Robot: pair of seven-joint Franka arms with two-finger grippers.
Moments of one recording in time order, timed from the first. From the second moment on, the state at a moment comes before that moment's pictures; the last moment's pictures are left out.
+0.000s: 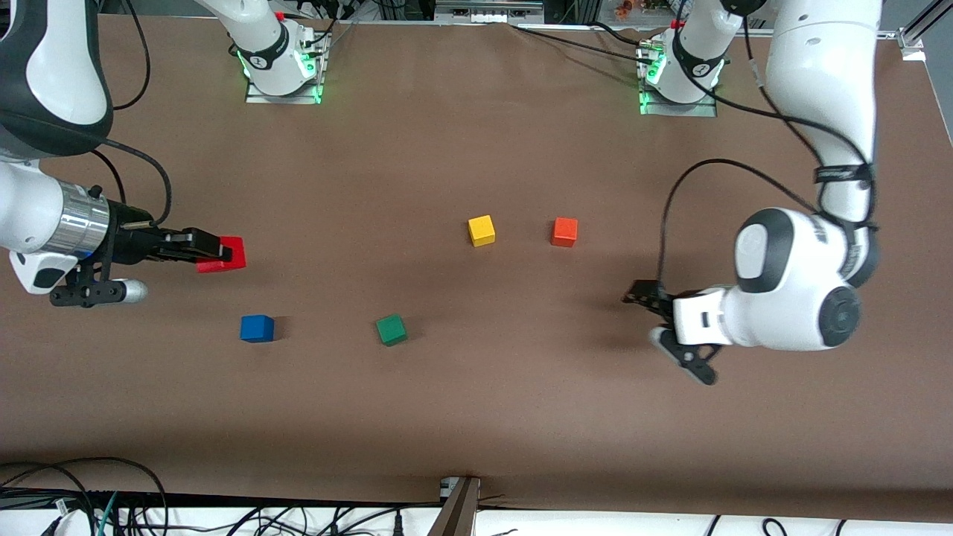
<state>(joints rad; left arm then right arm) -0.22 0.68 0.12 -1.24 -0.38 1.75 0.57 0.17 0.33 -0.14 -1.40 0.32 1.64 -0.01</state>
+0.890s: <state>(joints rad) -0.07 0.35 0.18 -1.24 -0.12 1.66 0.45 0.19 0.26 -0.12 -1.82 0.18 2.17 -0.07</state>
